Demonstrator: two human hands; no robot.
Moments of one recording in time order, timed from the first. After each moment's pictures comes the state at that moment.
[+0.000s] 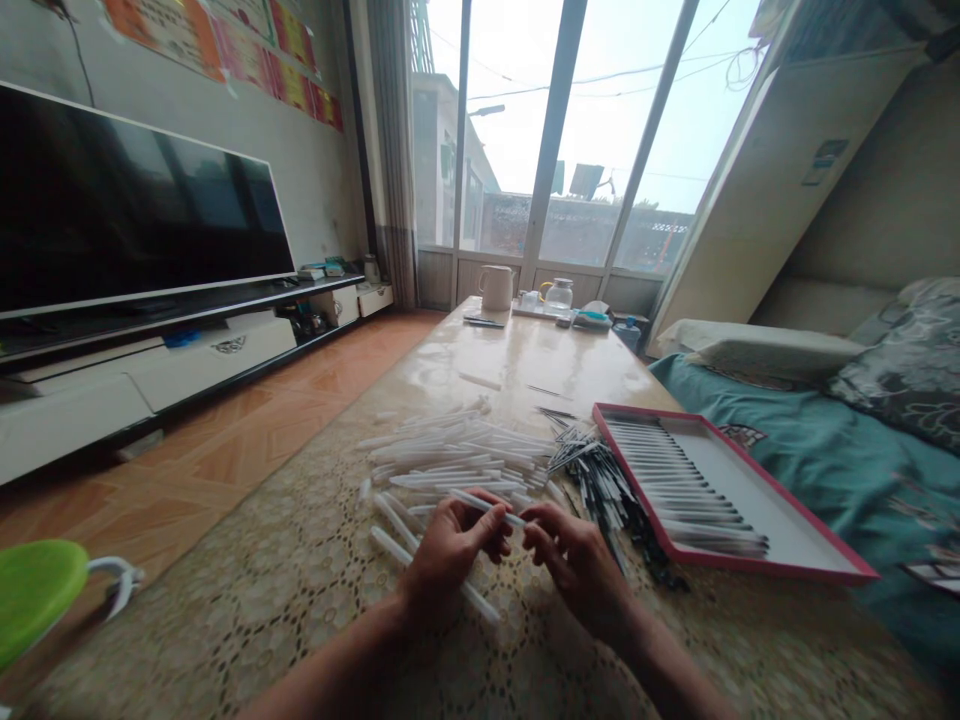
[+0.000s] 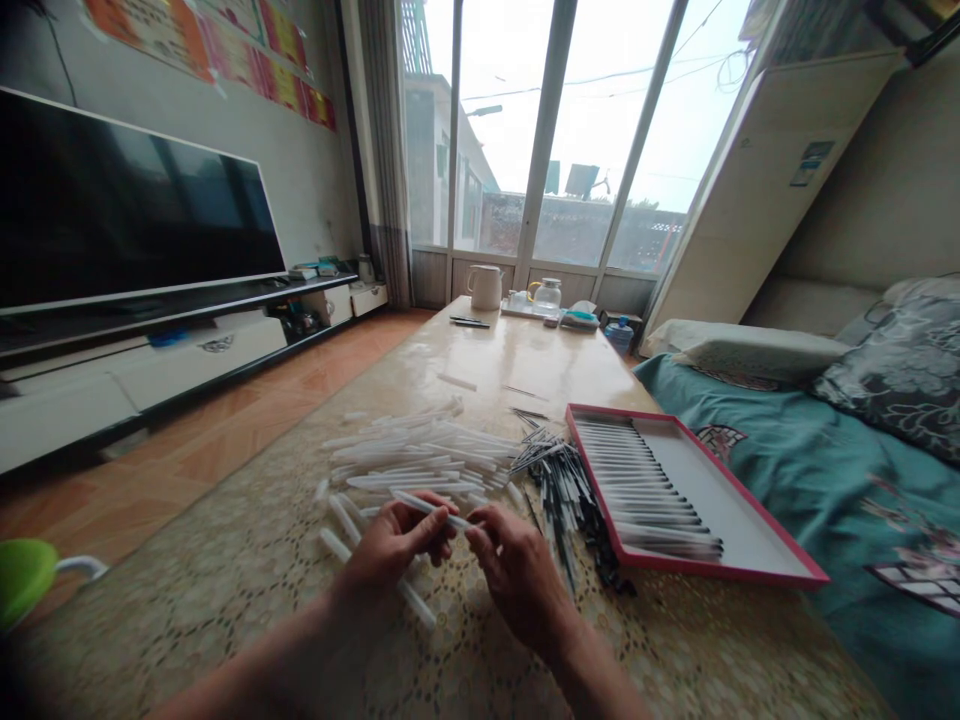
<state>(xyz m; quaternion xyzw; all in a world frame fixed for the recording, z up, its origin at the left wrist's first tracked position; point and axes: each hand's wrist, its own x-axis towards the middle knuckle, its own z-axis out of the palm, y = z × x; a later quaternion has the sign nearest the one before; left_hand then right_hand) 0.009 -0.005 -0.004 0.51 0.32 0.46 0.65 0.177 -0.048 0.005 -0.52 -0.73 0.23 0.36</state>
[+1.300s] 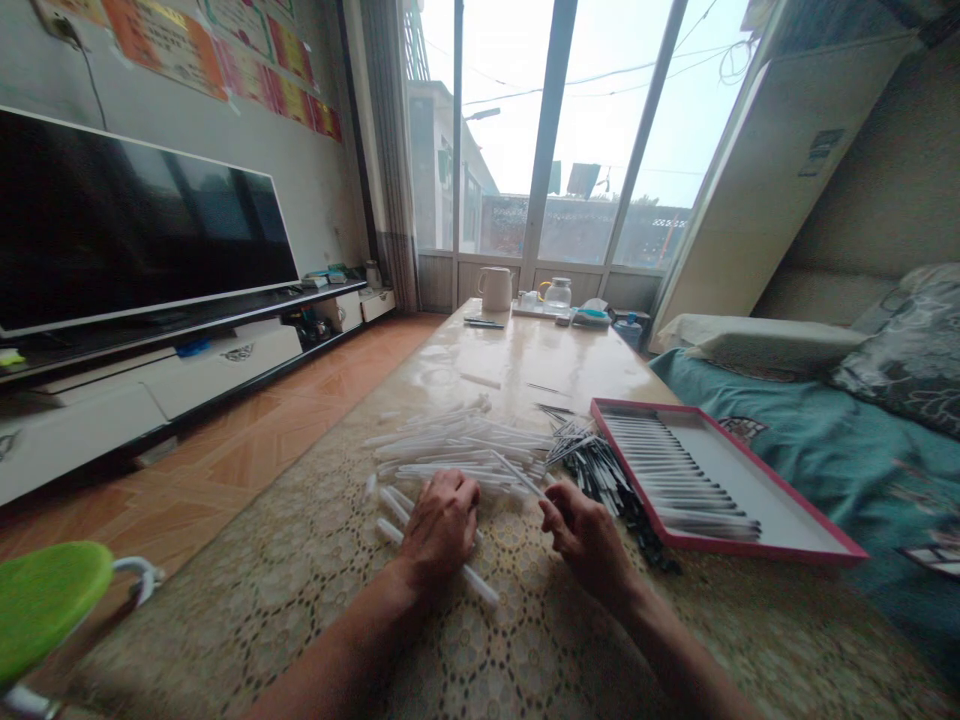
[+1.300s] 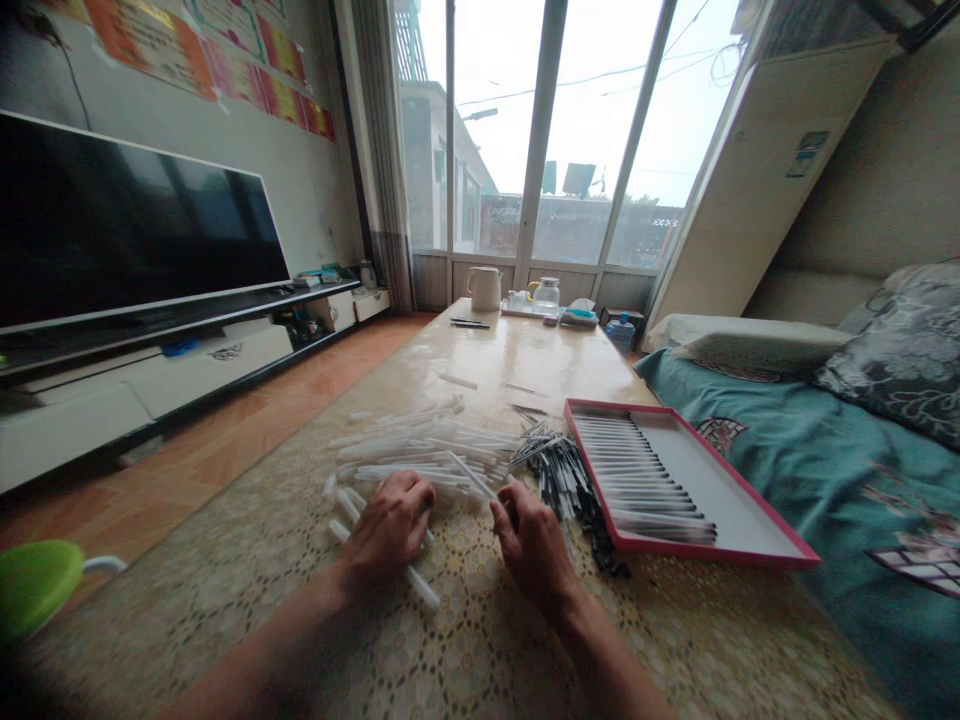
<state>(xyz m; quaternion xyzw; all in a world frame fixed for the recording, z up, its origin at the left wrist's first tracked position) -0.013 0.000 0.006 0.85 0.48 0.21 0.06 0.190 -0.040 -0.003 -0.58 -0.69 0.18 0.38</state>
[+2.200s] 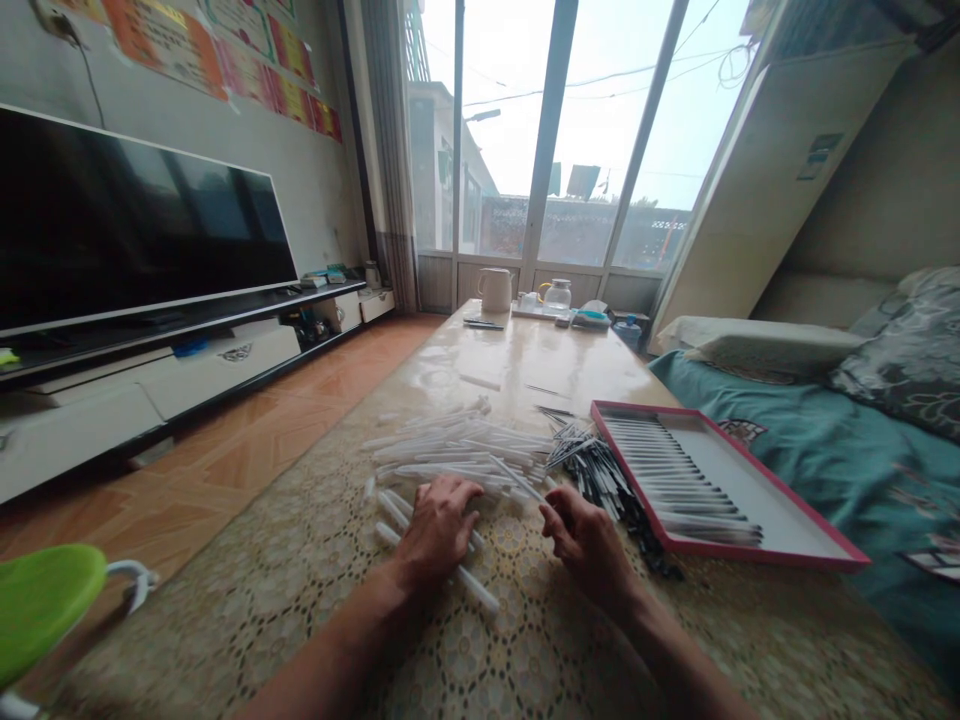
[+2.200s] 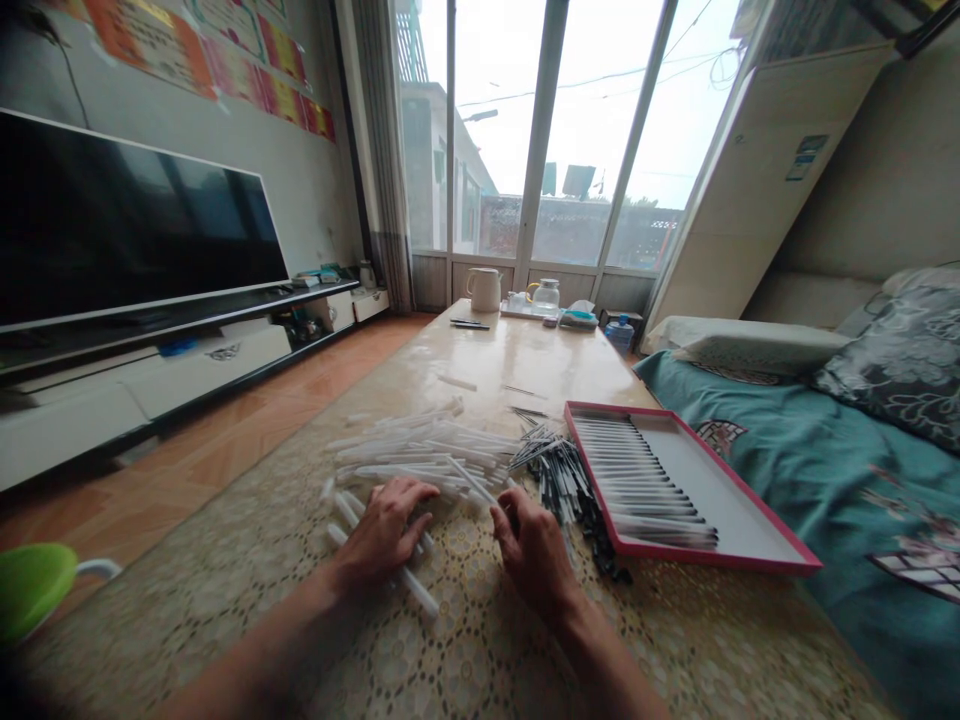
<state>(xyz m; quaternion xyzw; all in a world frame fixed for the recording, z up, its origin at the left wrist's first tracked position) -0.020 0.005 0.000 0.84 0.46 0.25 0.12 0.190 -0.040 -0.004 -0.58 -0.70 0.18 0.38</state>
